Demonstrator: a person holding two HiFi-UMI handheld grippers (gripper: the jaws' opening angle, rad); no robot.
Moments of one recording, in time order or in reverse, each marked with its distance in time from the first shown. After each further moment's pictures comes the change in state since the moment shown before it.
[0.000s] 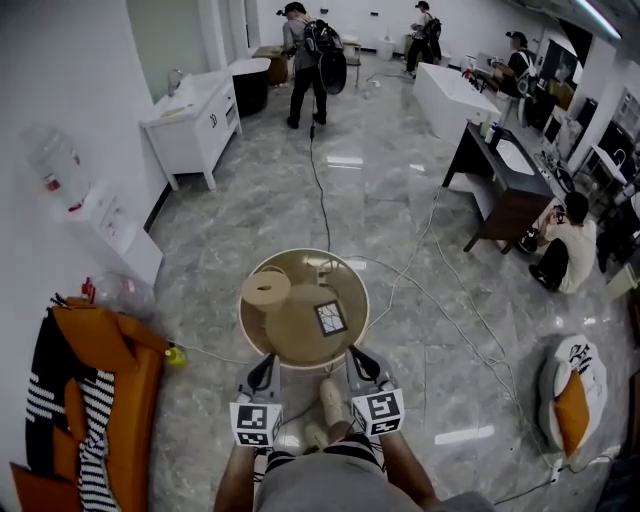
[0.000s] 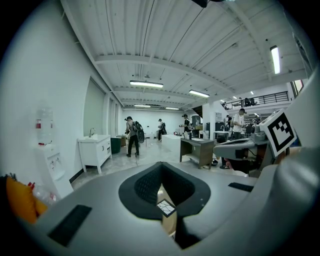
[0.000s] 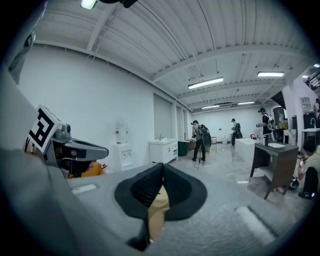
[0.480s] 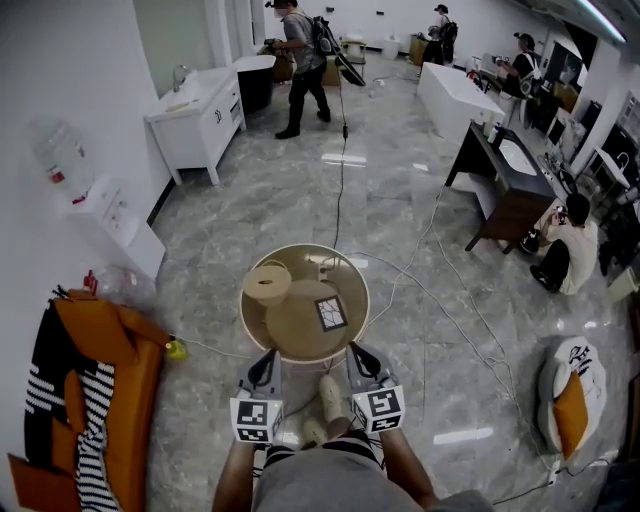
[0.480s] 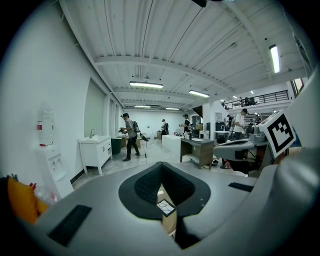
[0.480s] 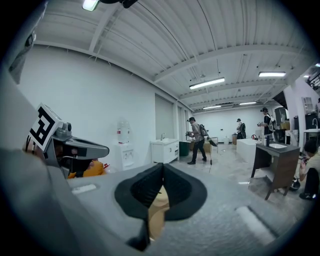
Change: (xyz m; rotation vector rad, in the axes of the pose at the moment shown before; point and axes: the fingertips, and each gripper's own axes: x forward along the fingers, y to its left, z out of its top) left arm -0.010 -0.006 0.001 0.006 -0.006 0.008; right arm -0.010 0.004 -0.001 -0.004 -0.006 0.012
